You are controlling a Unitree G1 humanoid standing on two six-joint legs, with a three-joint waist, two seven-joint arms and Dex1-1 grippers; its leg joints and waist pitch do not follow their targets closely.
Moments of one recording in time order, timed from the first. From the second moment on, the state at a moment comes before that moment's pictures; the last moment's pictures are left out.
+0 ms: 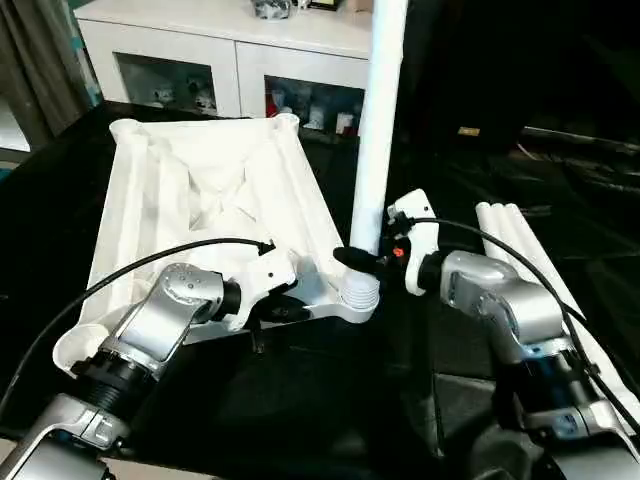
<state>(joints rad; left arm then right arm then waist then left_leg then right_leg) -0.50 0.48 -0.38 0.30 -0.04 0.32 -1.05 -0.54 -0.25 0.14 0.22 0.32 0.62 0.67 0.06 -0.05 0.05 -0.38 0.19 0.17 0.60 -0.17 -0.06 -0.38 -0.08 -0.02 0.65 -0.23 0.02</state>
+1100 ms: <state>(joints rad) -0.55 0.45 -0.37 0.43 -0.02 0.25 -1.04 -0.35 -0.17 0.08 0.26 0.29 0.23 0.66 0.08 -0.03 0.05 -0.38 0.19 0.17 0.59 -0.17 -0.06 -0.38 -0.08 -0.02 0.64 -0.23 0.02</state>
